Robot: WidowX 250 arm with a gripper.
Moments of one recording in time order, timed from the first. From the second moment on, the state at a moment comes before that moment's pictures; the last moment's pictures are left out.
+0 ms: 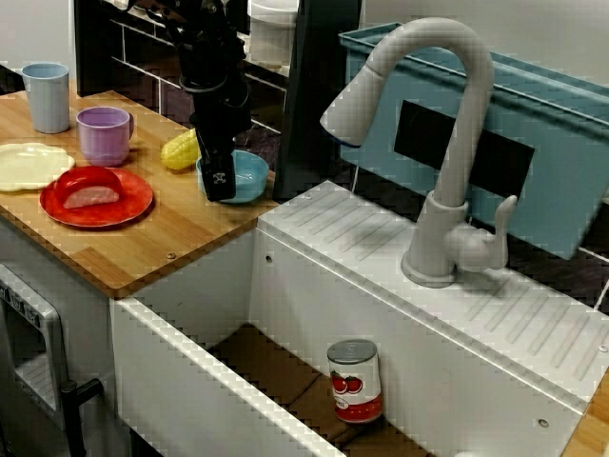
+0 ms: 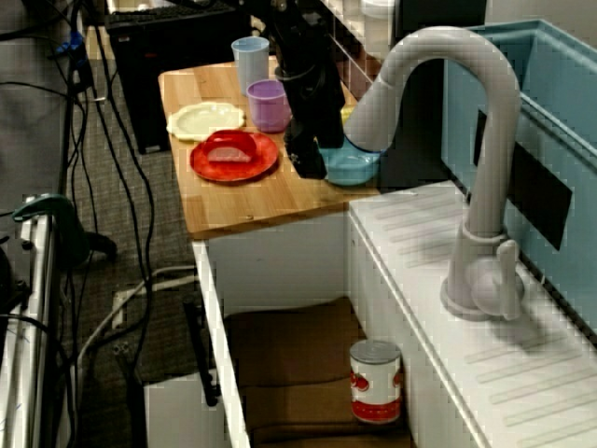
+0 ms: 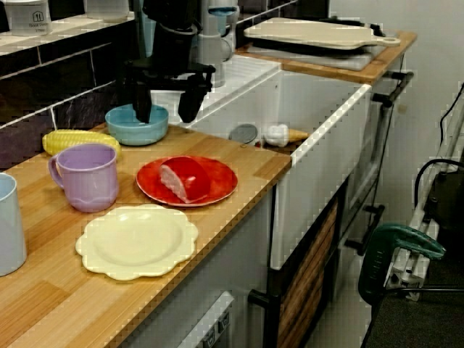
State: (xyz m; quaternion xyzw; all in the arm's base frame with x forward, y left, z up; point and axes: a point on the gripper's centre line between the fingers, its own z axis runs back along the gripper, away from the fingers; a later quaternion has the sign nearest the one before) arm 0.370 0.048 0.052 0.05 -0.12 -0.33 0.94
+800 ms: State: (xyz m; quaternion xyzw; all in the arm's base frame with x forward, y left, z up) arm 0.366 0.046 0.041 0.05 -0.10 -0.31 0.94
